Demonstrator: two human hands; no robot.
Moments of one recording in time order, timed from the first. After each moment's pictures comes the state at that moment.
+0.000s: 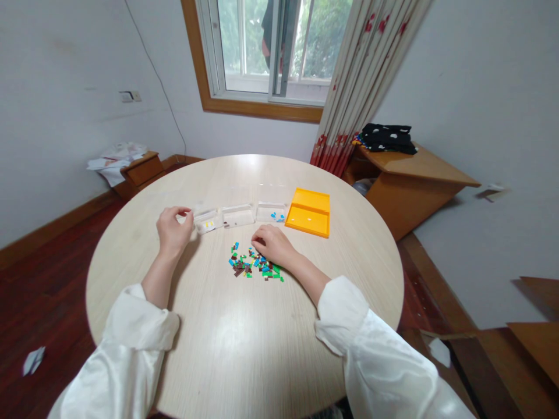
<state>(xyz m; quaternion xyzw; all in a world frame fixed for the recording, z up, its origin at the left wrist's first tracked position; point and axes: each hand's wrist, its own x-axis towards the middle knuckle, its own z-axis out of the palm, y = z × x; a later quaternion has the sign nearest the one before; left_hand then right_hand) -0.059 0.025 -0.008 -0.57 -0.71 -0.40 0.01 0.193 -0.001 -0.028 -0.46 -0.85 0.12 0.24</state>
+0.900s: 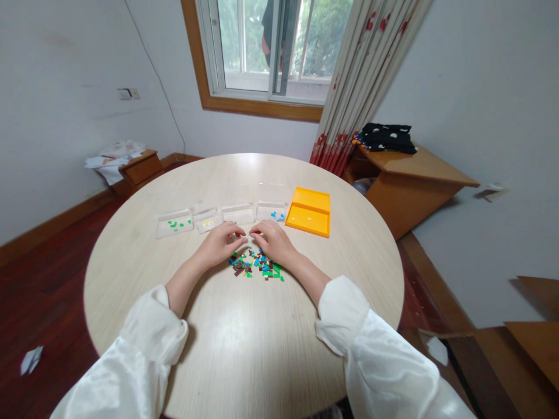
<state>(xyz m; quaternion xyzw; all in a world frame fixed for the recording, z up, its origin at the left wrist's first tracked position) 0.006 0.000 -0.018 -0.82 -0.42 -0.33 -0.18 0.193 -0.001 -0.027 -0.42 -0.83 0.12 0.34</state>
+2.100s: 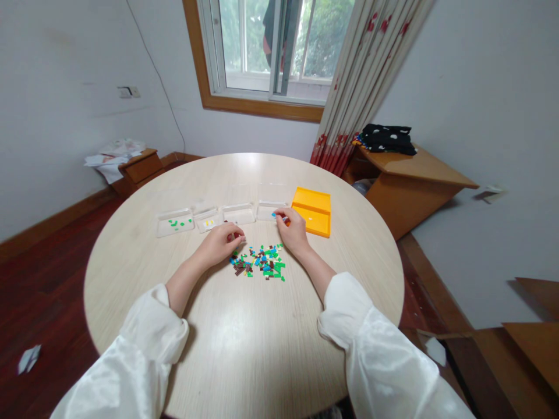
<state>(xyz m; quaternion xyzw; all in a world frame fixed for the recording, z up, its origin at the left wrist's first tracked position) 0.004 0.002 -0.020 -0.82 -0.45 -0.30 -0.19 0.224 0.031 -0.046 -0.47 -0.68 0.10 0.56</state>
